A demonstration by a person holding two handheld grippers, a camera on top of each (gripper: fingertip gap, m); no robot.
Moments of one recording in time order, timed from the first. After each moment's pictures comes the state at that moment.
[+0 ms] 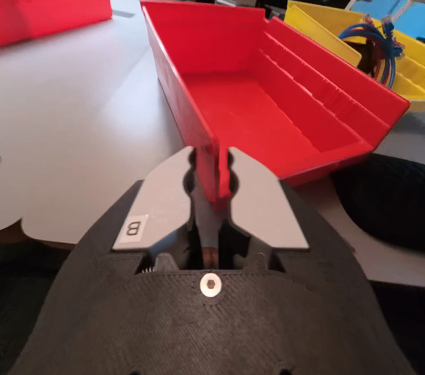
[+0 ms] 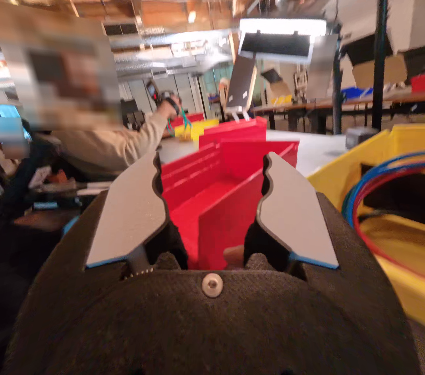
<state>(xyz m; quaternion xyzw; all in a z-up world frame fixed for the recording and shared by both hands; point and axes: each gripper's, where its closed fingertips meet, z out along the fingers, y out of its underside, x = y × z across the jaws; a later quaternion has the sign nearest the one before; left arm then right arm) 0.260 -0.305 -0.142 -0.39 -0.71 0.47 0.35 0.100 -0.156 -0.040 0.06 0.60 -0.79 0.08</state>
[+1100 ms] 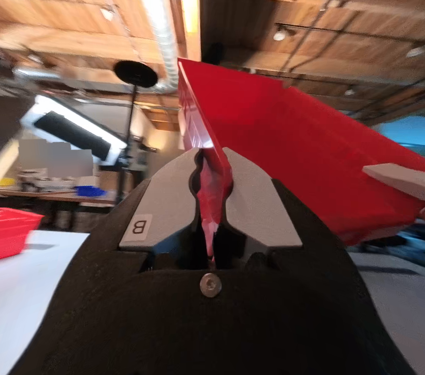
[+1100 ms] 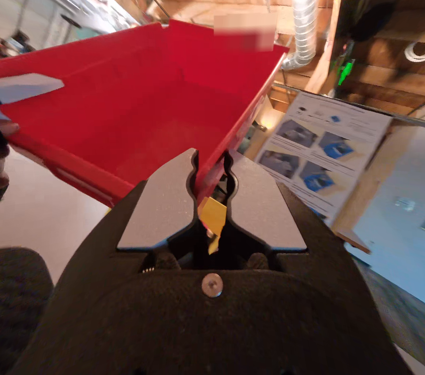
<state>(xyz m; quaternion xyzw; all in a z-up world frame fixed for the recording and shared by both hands) 0.143 -0.135 0.054 -0.21 -0.36 0.73 0.54 0.032 0.015 0.063 -0.02 0.56 -0.74 -0.37</state>
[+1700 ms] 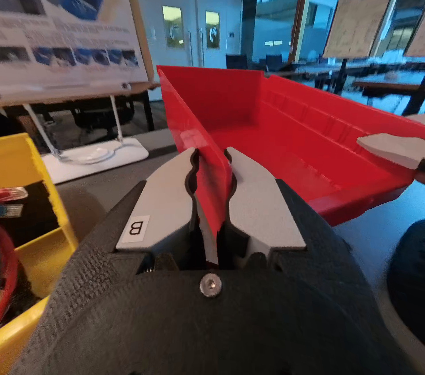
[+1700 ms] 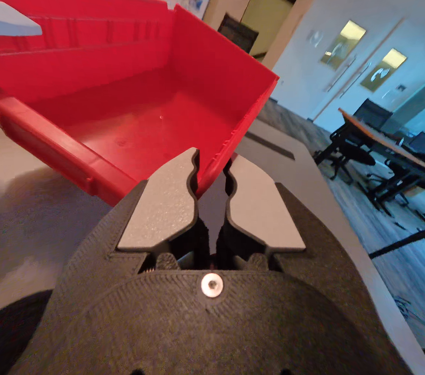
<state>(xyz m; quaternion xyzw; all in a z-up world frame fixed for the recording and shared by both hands) -0.122 0.080 -0.079 -0.54 -0.42 0.46 0.56 -0.145 0.258 -0.094 0.24 0.70 -0.49 -0.46</state>
